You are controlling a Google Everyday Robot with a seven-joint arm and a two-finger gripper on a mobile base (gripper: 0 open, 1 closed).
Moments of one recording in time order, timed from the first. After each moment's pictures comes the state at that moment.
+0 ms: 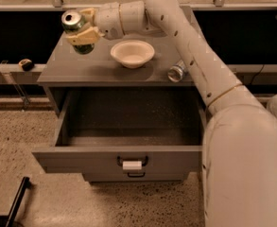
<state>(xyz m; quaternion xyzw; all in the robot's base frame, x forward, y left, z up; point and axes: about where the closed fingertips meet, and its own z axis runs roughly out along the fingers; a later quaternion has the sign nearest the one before) 0.710 0.182 0.965 -0.61 0.44 0.36 0.55</state>
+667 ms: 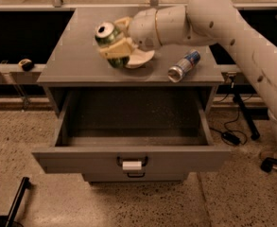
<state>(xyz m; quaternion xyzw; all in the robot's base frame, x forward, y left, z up) 0.647 0.080 0.964 -0.59 0.54 0.28 0.53</state>
